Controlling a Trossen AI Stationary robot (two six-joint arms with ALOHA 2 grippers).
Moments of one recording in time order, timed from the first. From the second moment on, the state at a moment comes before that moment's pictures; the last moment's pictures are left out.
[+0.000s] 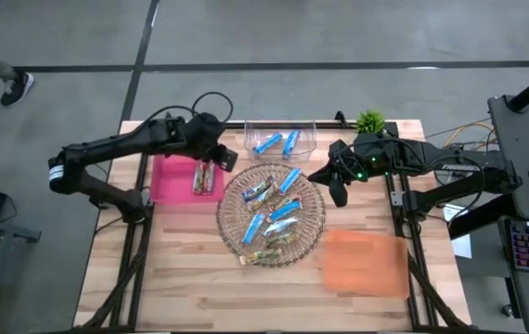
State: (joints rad) left arm 0.29 1.29 1.33 -0.90 -0.12 -0.67; right arm -0.05 1.12 1.15 -0.54 -0.05 0.43
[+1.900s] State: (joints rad) left arm -0.12 1.26 1.35 -0.74 -0.29 -0.43; right arm -0.05 1.18 1.27 -0.57 -0.21 0.36
